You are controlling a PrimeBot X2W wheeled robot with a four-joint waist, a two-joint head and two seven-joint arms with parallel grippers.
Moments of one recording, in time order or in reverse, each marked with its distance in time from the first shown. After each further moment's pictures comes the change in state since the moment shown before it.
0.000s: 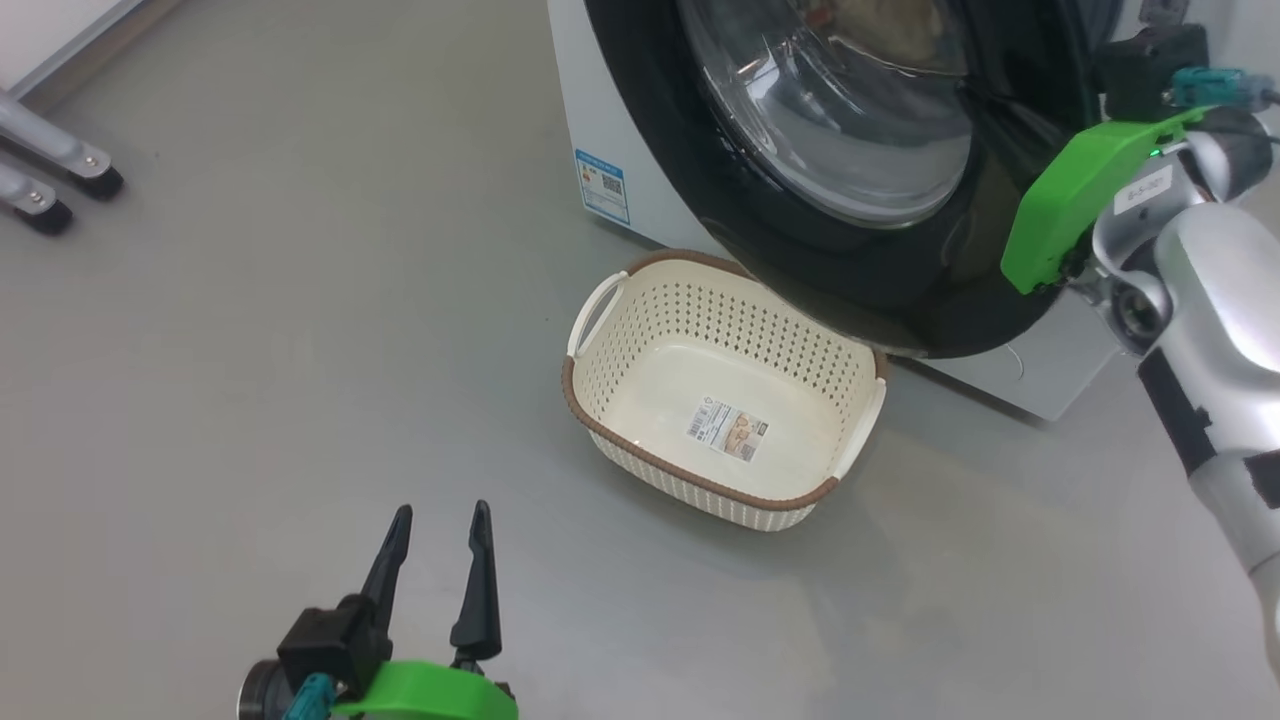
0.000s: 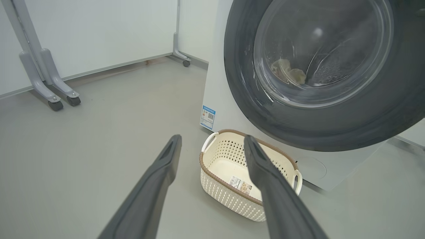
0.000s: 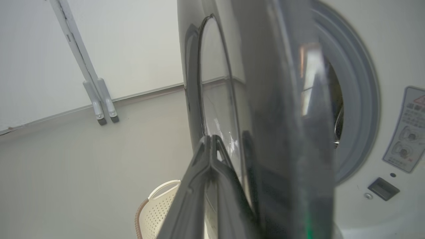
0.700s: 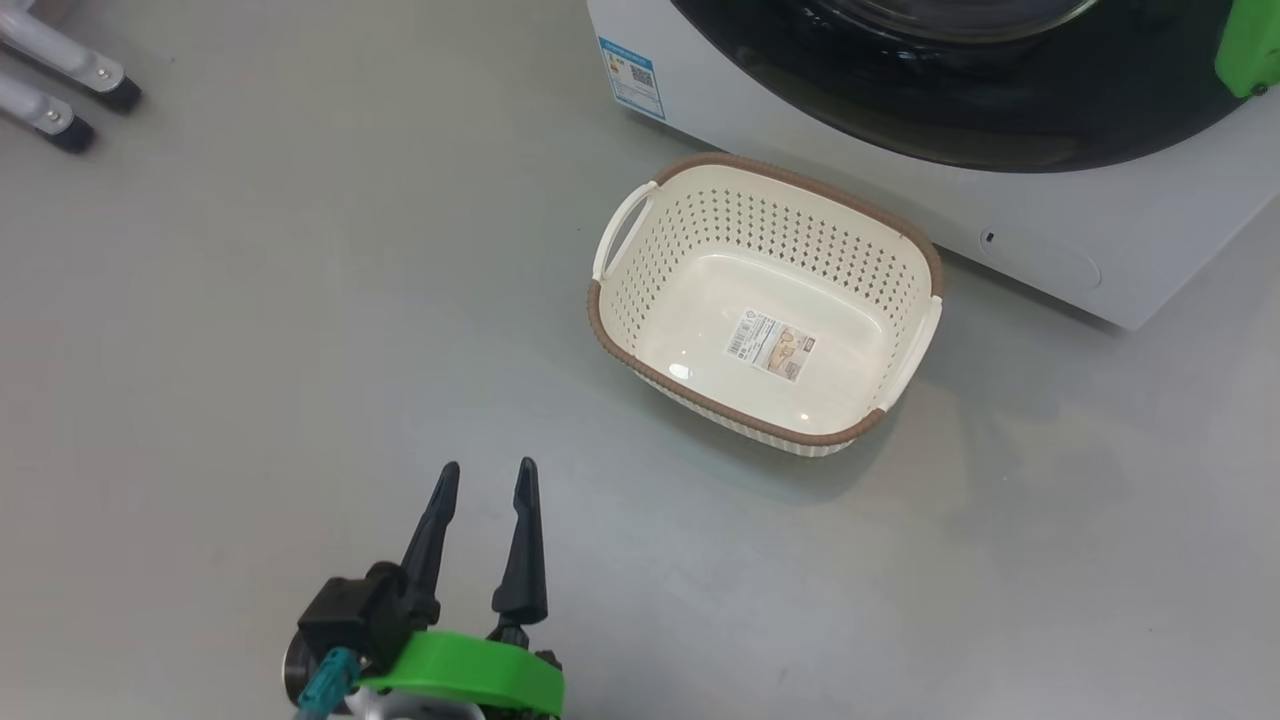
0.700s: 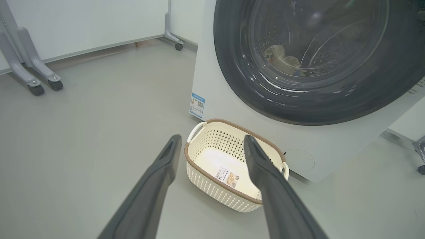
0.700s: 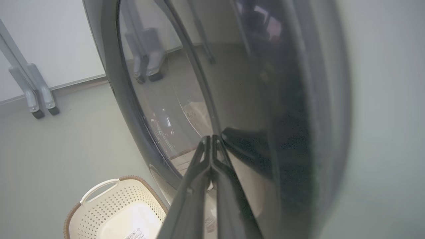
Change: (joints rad) left arm -0.047 -0.019 -0.084 -0.080 -0.080 0.061 -0.003; right arm -0.330 -0.154 0.050 0.186 -0.048 0.000 0.064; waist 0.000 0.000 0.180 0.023
